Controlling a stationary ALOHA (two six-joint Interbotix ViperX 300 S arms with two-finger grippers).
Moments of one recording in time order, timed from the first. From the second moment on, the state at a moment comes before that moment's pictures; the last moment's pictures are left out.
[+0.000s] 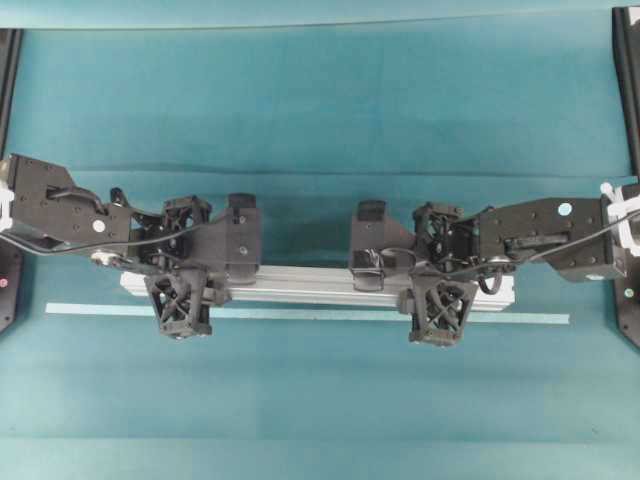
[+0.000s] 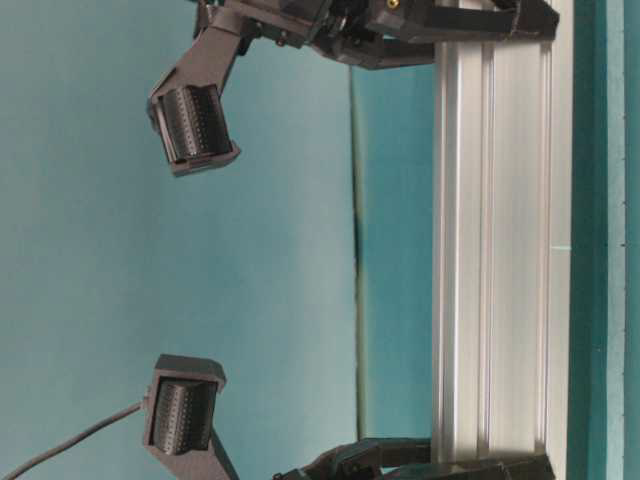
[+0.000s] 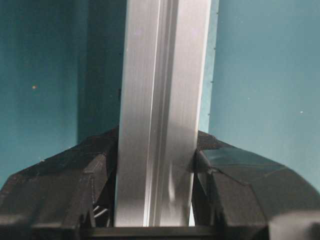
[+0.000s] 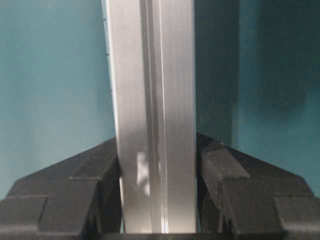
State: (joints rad) left arm 0.03 -0.02 0.74 0.03 0.41 -0.06; right arm -0.01 0.04 0.65 0.08 0.57 0.00
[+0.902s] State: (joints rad) left arm 0.01 0.01 0.75 0.03 0.35 -0.11; right arm 0.00 0.08 0.67 0.08 0.52 0.00
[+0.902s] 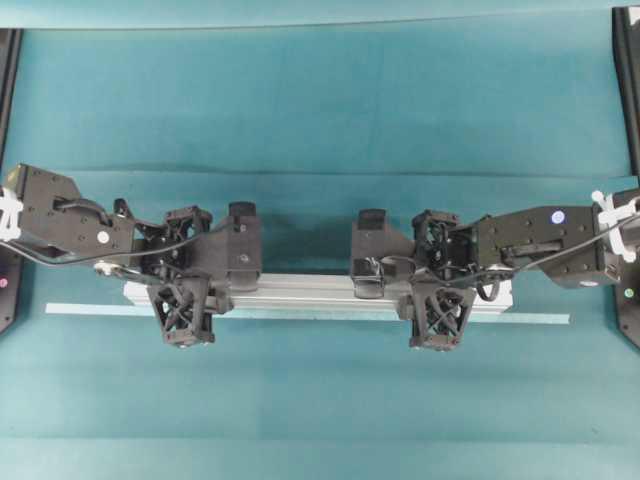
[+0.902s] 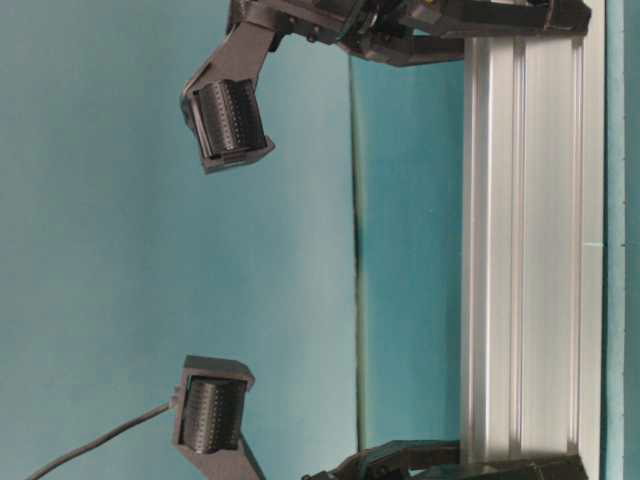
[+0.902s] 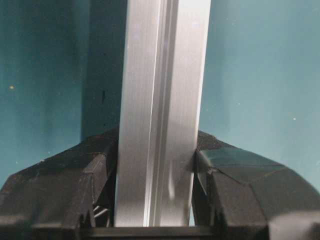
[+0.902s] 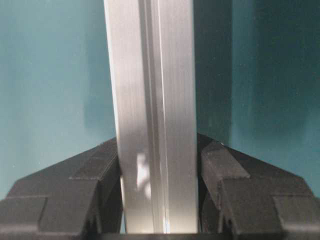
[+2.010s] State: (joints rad) left arm 0.00 0.01 0.79 0.03 0.28 -0.11; right arm -0.01 0.08 0.67 0.09 0.50 0.00
